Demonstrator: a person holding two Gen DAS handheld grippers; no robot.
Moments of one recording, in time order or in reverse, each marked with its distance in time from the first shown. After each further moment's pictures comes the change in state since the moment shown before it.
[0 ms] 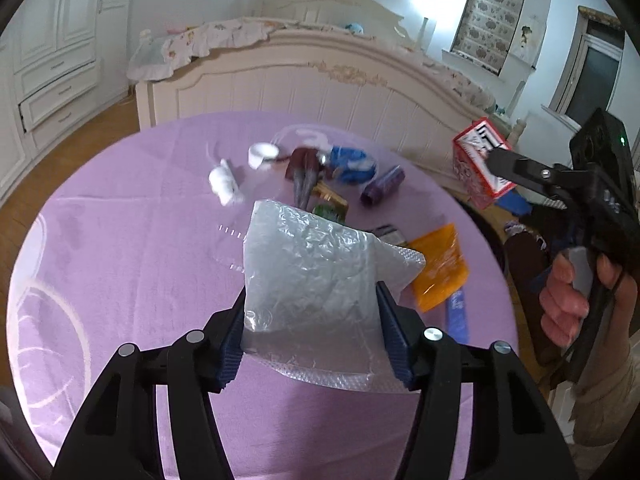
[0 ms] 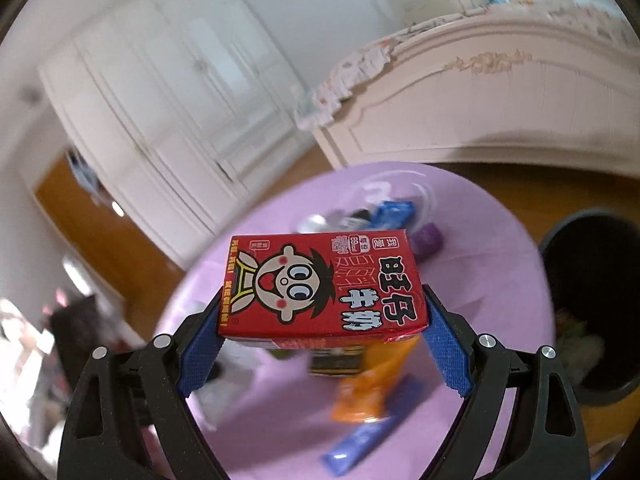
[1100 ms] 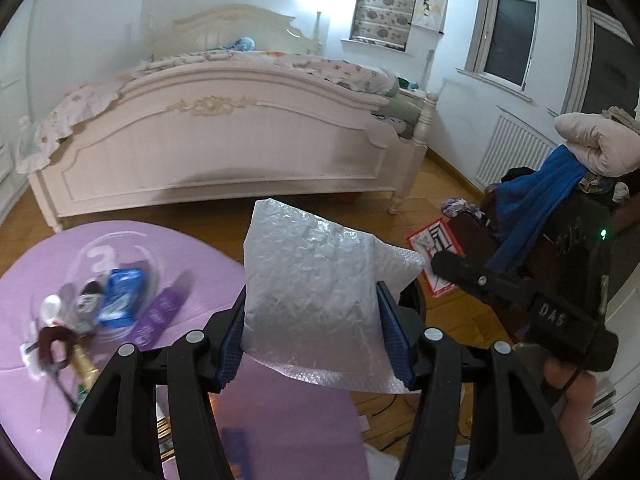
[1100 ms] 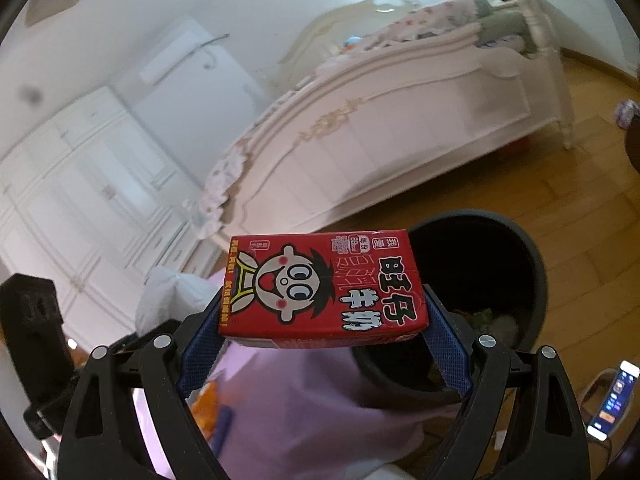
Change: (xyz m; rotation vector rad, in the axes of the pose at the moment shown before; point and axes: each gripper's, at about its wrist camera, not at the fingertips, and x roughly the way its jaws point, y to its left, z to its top) left arm 0.093 -0.208 0.090 0.268 -0.031 -0.203; right arm -0.133 -0.160 -0.017 0.302 -0.305 -0.330
